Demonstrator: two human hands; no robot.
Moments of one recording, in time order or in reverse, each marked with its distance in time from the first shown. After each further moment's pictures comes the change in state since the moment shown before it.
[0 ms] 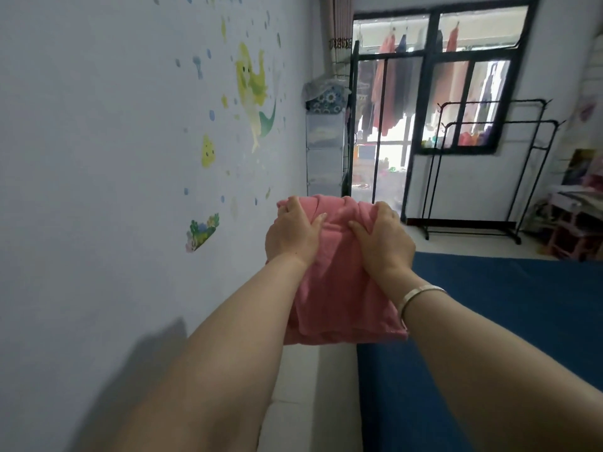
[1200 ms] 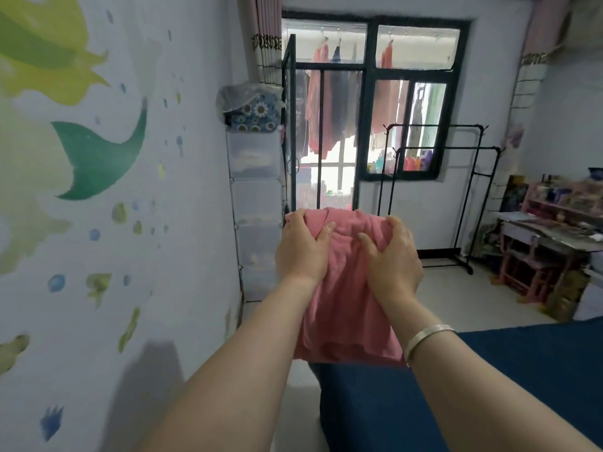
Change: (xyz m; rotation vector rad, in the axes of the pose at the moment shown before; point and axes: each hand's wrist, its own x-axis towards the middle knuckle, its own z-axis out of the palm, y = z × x) left_hand 0.595 -0.013 0.481 -0.534 -0.084 0.120; right_hand 0.584 0.175 0.375 0.020 0.342 0.194
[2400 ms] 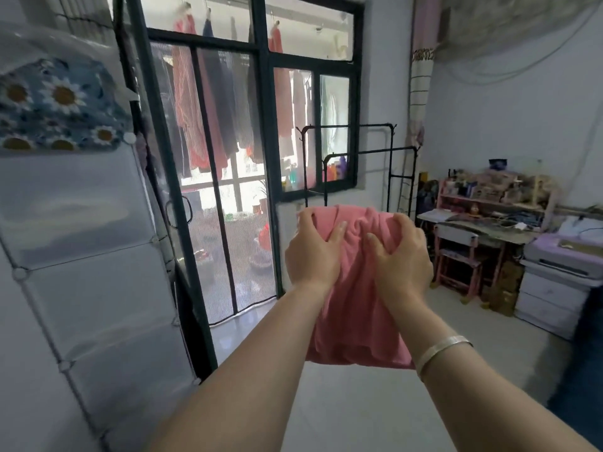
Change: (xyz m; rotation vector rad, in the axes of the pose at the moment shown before) left_hand 0.597 -0.211 0.478 -0.296 -0.343 0.178; right_hand 0.530 0.192 0.483 -0.217 0.417 0.167
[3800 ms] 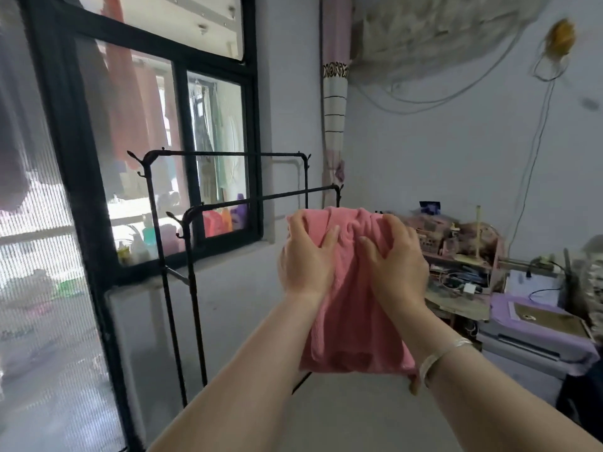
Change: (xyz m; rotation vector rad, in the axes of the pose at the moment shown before) left_hand 0.543 -0.055 0.660 -0.303 -0.102 0.112; right_hand 0.663 0.364 0.325 -0.234 0.204 -0.068
